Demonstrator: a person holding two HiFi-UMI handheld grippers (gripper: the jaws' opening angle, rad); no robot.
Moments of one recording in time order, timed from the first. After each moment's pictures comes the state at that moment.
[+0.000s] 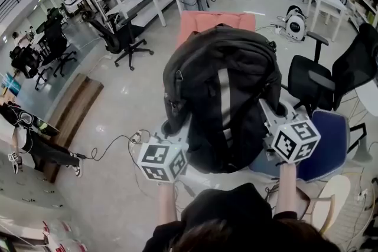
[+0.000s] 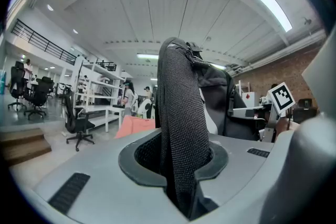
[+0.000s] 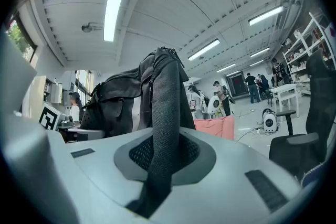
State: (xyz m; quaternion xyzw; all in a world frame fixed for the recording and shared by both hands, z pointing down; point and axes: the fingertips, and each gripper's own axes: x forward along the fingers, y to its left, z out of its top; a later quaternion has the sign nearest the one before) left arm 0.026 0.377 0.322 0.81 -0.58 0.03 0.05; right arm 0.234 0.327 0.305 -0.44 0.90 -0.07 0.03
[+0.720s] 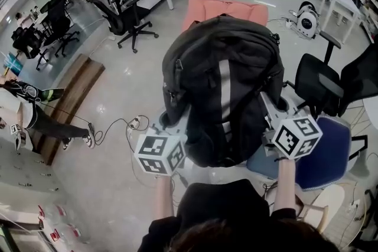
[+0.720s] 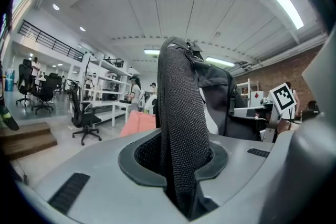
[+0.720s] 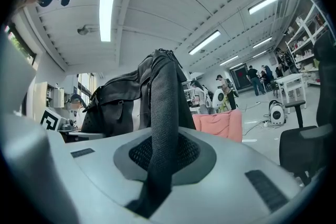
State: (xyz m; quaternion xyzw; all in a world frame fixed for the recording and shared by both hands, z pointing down) left arm 0.007 0.333 0.337 0.79 -0.61 0.04 0.08; right arm 0.213 0.271 0.317 -0.41 0.91 -0.10 0.02
